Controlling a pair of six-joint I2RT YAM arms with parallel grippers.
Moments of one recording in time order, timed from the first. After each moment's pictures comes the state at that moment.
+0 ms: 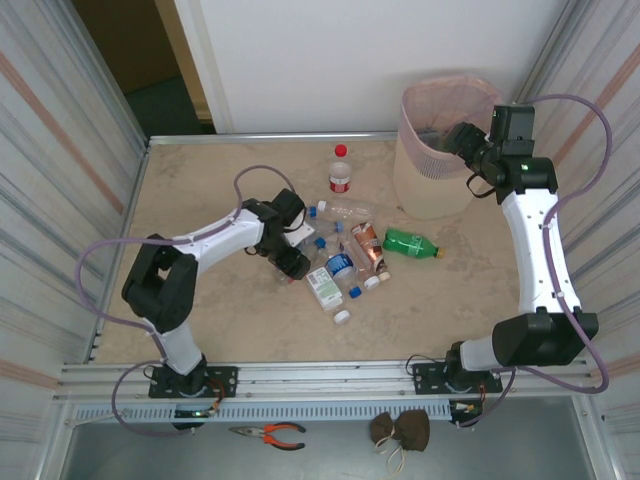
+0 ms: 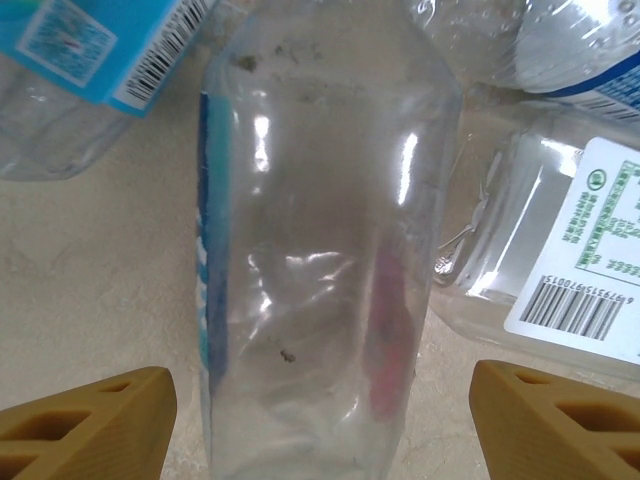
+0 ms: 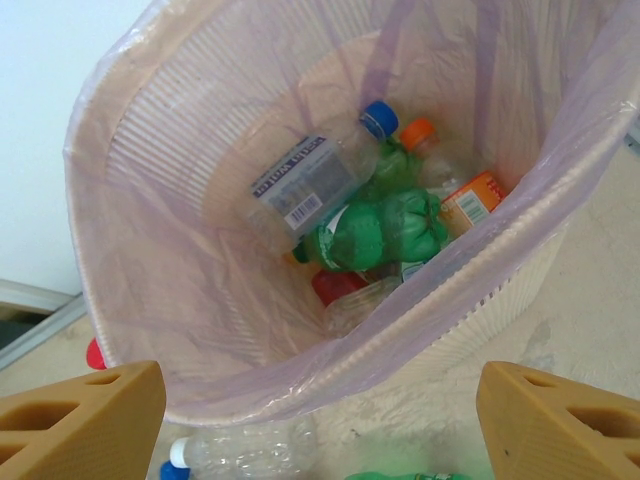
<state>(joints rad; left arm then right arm) -0.61 1.76 1.25 -0.87 0.11 0.13 0.00 1.40 1.61 -0.81 0.03 0.59</state>
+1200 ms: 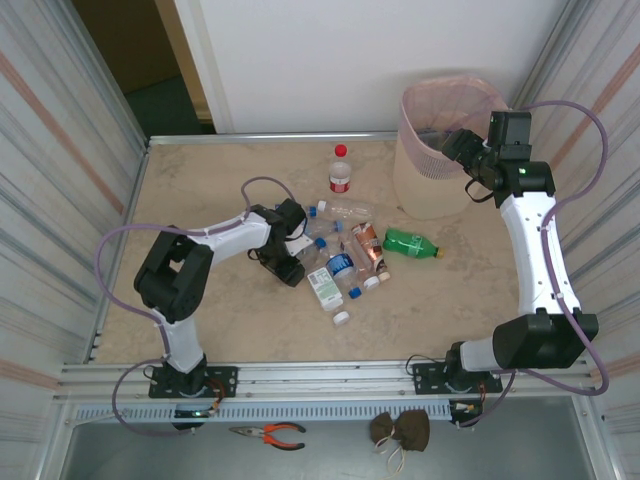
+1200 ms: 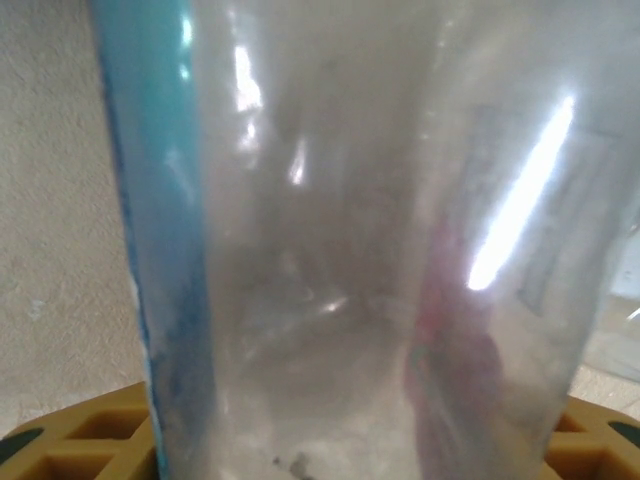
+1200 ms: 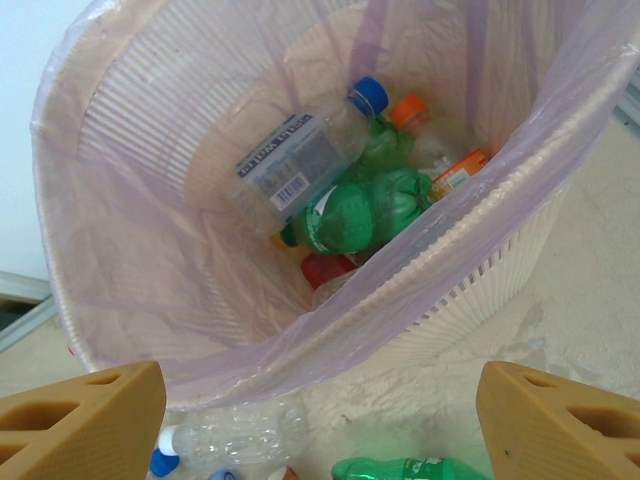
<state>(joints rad) -0.61 1.84 1.21 -0.87 0.11 0.13 0.00 1.39 1.56 -0.81 0.02 0.59</state>
